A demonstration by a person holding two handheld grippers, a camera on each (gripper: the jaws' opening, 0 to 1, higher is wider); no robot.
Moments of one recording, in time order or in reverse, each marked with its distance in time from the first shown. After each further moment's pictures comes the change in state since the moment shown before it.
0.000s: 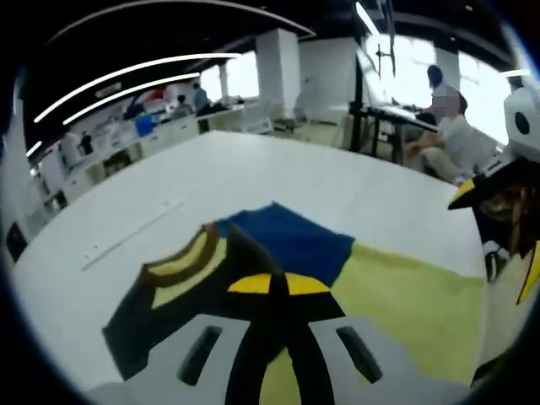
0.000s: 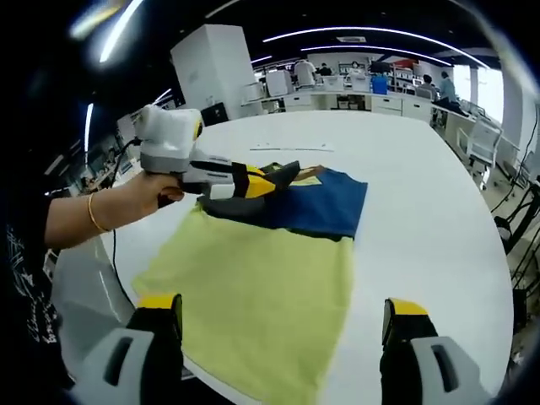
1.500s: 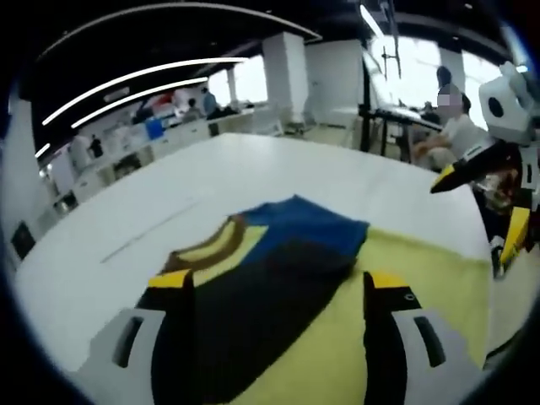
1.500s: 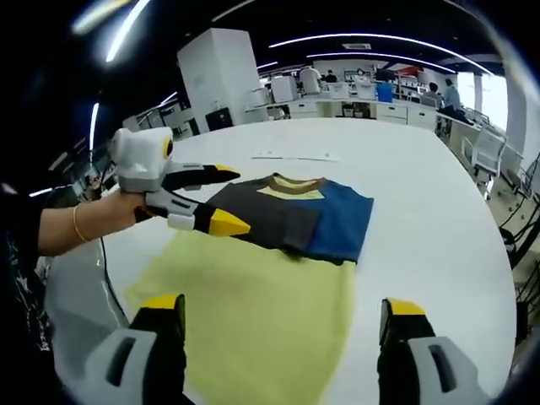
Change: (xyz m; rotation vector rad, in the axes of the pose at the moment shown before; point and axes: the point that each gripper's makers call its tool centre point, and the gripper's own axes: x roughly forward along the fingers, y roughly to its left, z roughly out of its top) left arm -0.044 0.042 -0.013 0.013 -0.035 0.073; right arm 0.028 -0.005 0.033 -0.053 -0.050 0.016
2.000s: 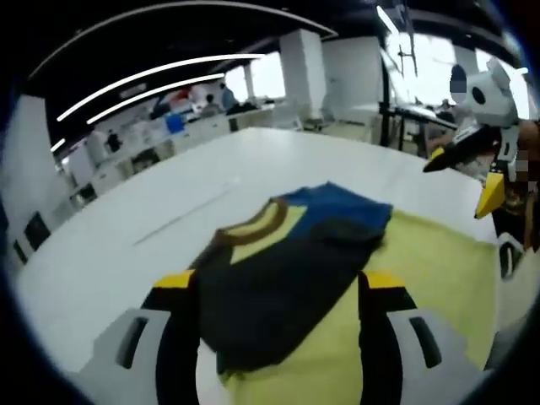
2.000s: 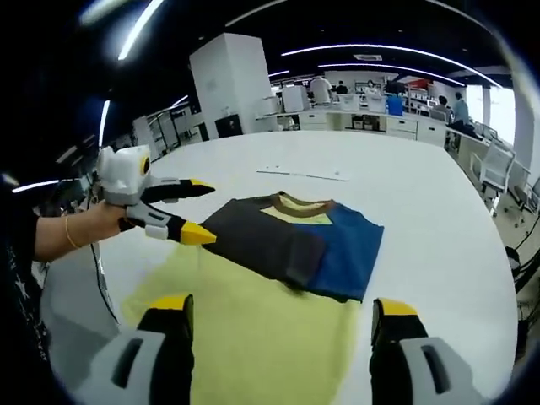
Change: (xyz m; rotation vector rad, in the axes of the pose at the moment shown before) left arm -0.038 0.046 -0.026 -0.036 0.024 0.087; right arm 0.025 0.000 0.031 -0.036 -0.042 0.039
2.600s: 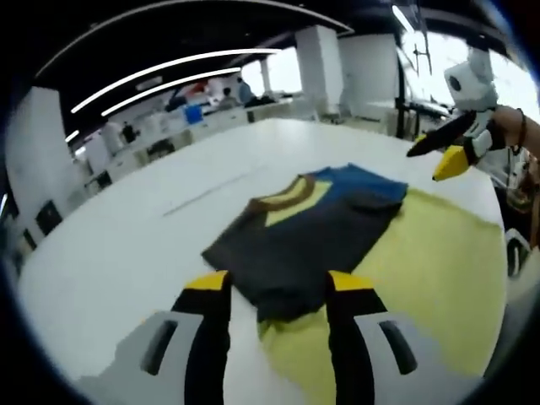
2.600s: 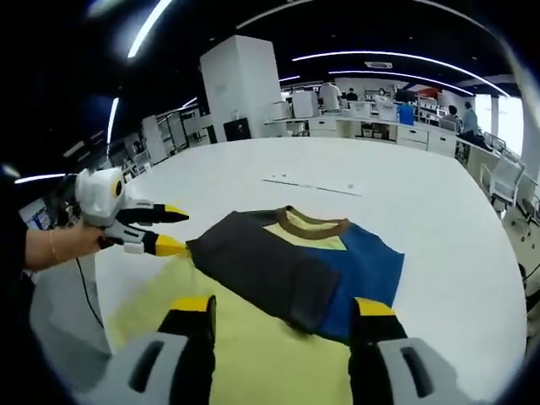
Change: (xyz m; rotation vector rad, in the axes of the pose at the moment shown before) left arm -0.032 0.033 -0.047 -0.024 0.041 0.074; right arm 0.050 0.003 0.027 -0.038 -0.033 0.030
